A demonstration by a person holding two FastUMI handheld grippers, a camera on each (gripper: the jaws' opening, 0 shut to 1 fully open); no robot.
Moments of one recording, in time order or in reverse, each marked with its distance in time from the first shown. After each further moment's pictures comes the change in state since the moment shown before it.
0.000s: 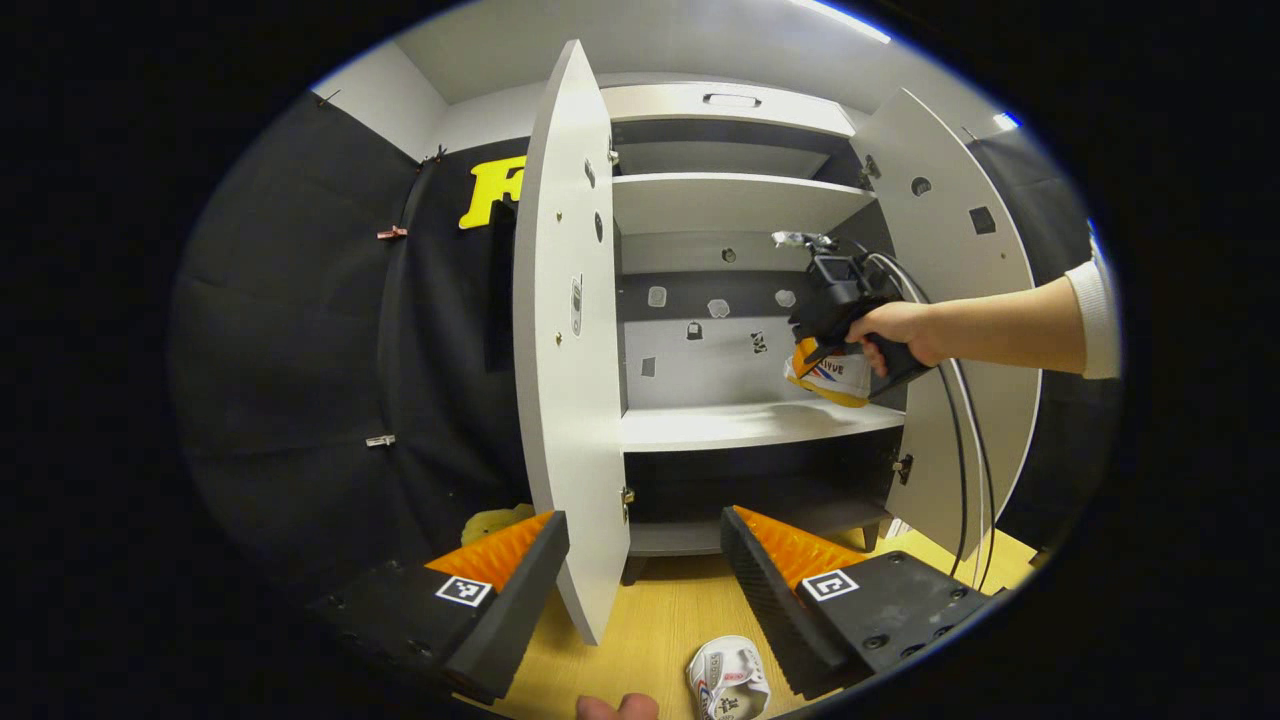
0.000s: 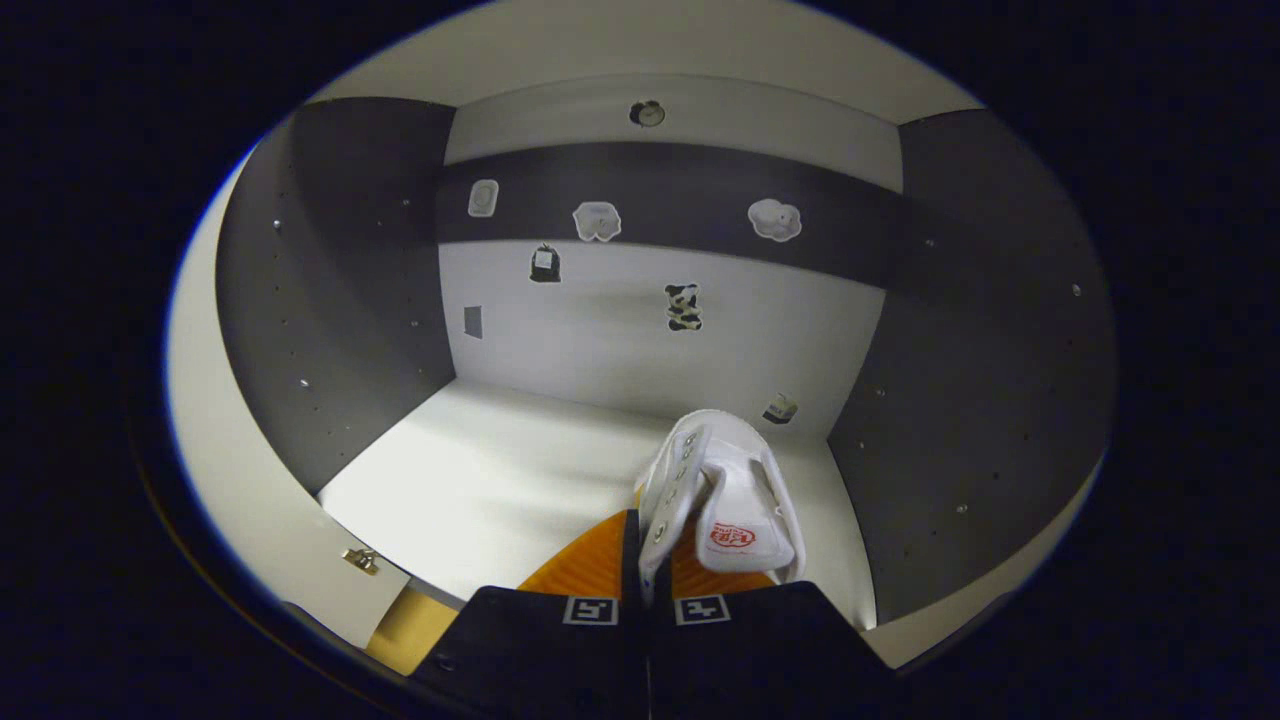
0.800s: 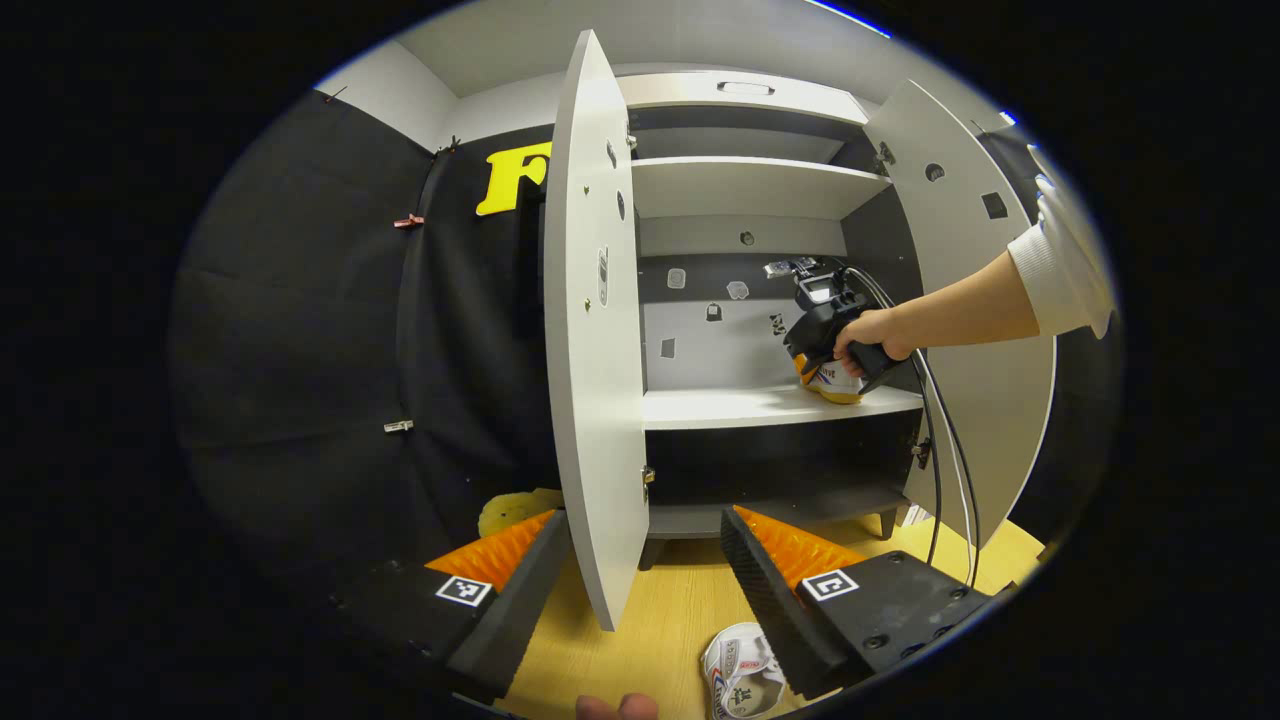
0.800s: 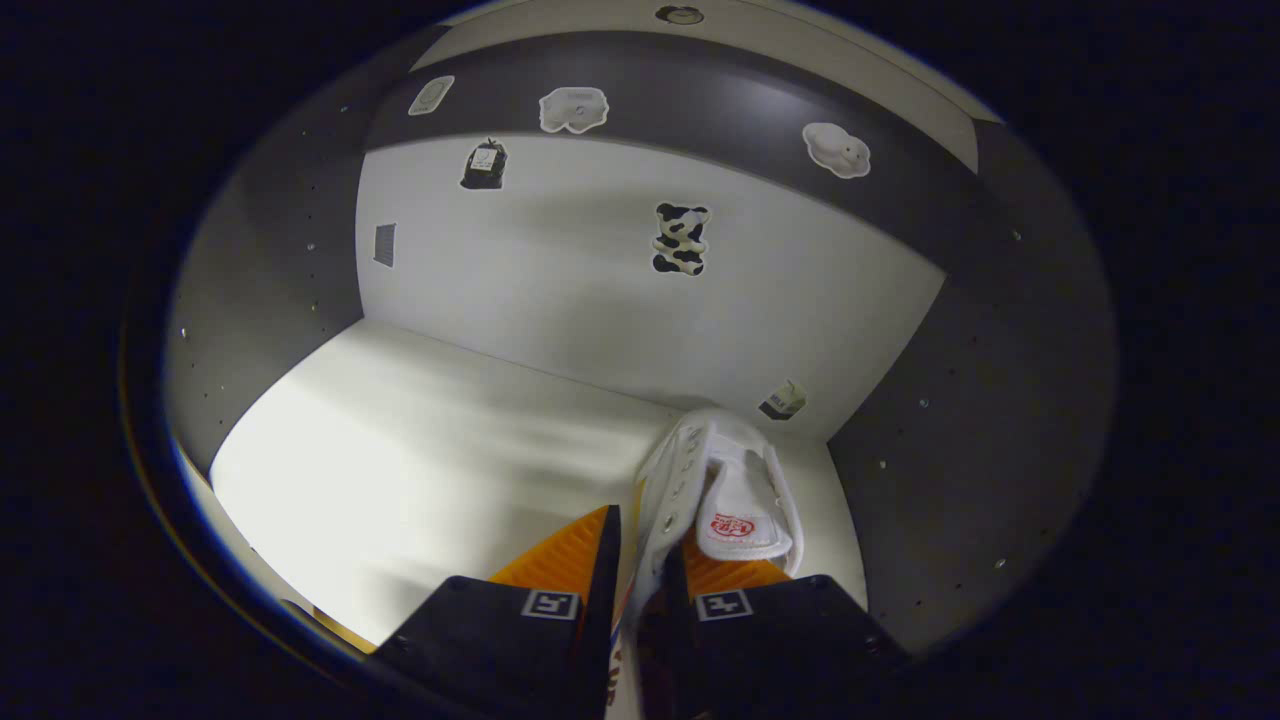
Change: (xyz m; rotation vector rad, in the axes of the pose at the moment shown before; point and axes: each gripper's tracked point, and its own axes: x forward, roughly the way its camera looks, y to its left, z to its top) left arm -0.006 0.012 -0.019 -0.002 0.036 0.042; right arm 0.070 -0.010 -0.021 -0.043 0.114 -0.086
